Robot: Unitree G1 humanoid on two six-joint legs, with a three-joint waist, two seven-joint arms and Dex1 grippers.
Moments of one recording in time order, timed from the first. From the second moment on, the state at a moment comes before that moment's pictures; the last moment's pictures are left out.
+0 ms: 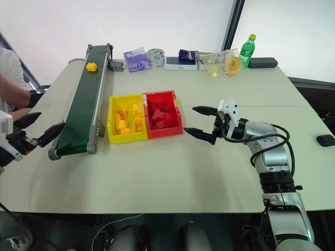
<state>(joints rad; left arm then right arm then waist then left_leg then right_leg) -0.01 0.77 0.60 -0.20 -0.58 0.42 -0.69 -0.56 -0.57 -0.05 0.17 0.44 0.18 1.17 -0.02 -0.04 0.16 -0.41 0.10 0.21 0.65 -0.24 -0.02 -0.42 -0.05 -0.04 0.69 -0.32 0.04</state>
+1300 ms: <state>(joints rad) -0.13 0.46 0.44 -0.50 -0.42 0.74 -0.05 -0.56 -0.56 -0.05 0.16 0.44 0.19 1.17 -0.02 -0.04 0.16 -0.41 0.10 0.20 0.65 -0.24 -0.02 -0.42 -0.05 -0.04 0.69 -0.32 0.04</state>
